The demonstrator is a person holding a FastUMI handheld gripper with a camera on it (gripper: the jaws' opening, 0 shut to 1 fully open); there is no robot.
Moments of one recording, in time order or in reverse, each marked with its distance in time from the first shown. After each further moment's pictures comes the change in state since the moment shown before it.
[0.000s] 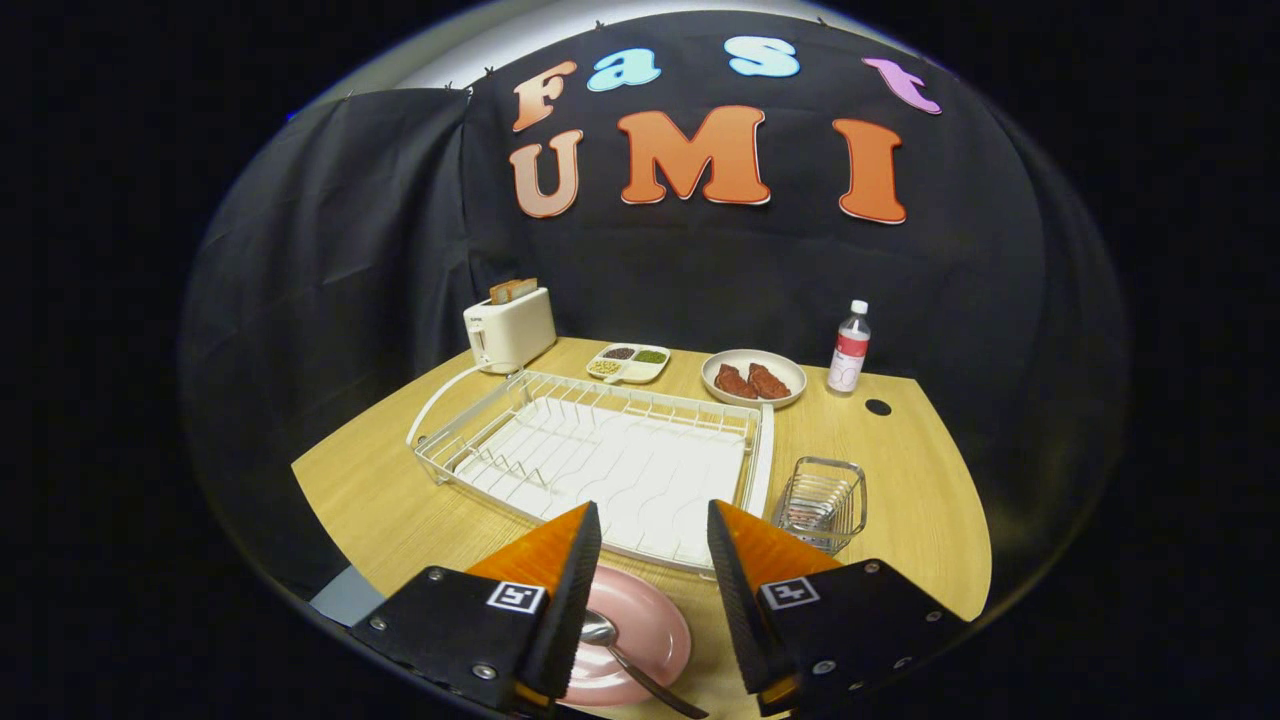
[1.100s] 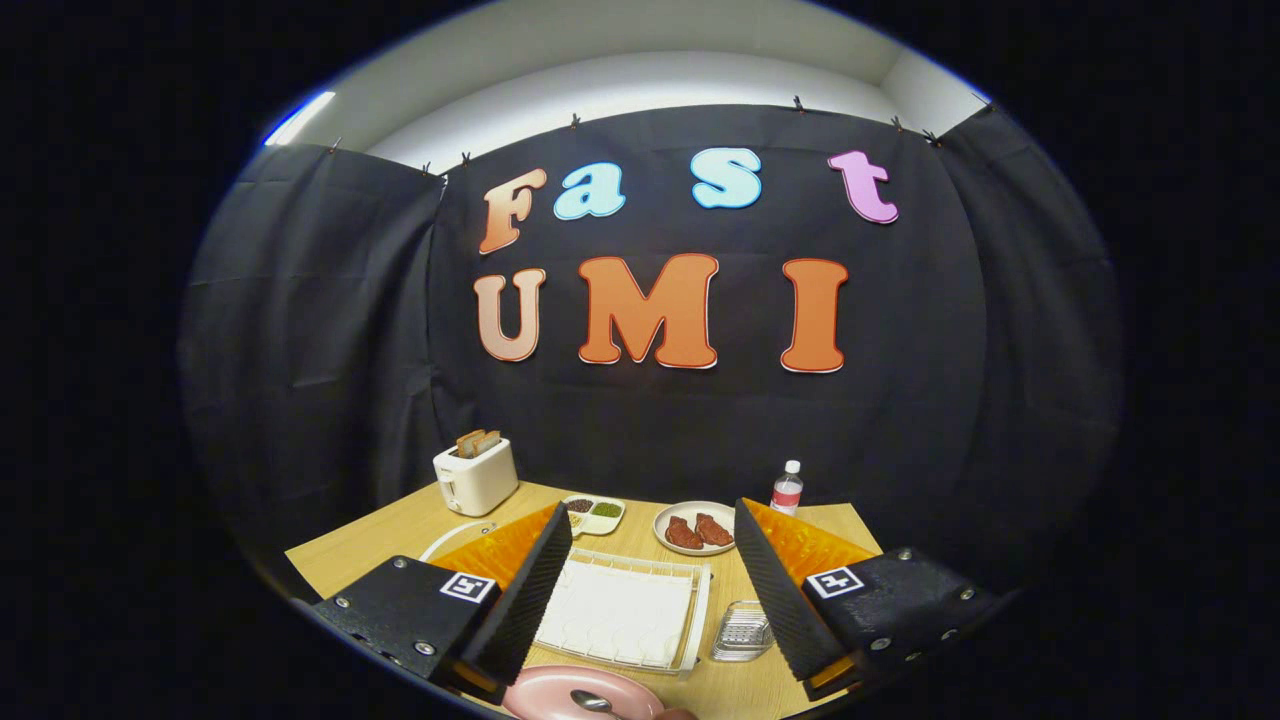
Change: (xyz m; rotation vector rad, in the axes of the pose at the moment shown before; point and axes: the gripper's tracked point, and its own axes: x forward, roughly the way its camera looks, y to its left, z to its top) arm -0.067 -0.019 0.173 0.025 -0.350 -0.147
